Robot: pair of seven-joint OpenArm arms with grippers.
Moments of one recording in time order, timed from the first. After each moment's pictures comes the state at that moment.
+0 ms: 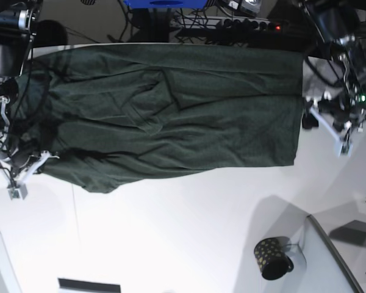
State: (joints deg) left arm 1.5 -15.4 -33.2 77.6 -5.0 -36.0 46.1; right arm 8.4 14.1 15.9 70.0 9.2 22.3 -42.2
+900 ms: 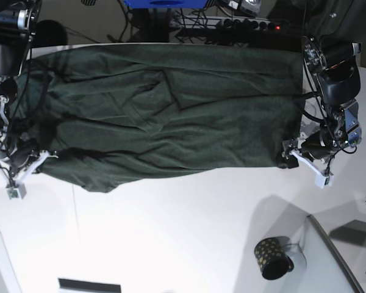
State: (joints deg) left arm -20.2 -19.2 -25.3 35.5 -7.3 -33.7 29.1; right arm 8.2 14.4 15.9 70.1 9.1 22.3 -42.2
